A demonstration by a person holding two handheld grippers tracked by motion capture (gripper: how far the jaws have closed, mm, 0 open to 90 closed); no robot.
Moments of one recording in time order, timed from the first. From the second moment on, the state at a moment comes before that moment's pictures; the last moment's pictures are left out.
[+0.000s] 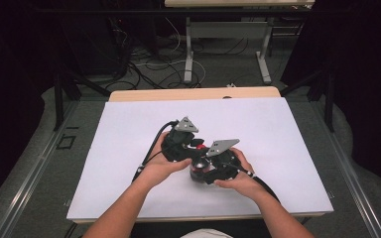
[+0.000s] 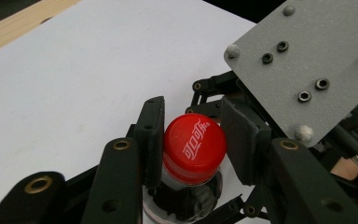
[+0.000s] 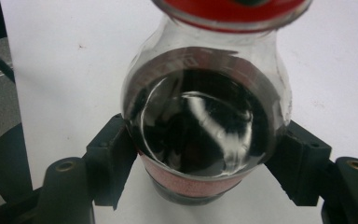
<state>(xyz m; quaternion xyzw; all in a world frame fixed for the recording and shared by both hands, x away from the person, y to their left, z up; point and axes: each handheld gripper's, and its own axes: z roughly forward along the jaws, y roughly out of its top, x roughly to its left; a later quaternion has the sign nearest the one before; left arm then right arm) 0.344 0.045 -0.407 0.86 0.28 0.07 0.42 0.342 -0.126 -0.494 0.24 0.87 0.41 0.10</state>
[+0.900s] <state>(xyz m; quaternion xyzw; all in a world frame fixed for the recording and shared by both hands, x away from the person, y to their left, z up) 0.334 0.041 -0.408 0.81 0.39 0.12 0.42 0.339 -0.123 -0.495 0.26 0.86 0.41 0.14</state>
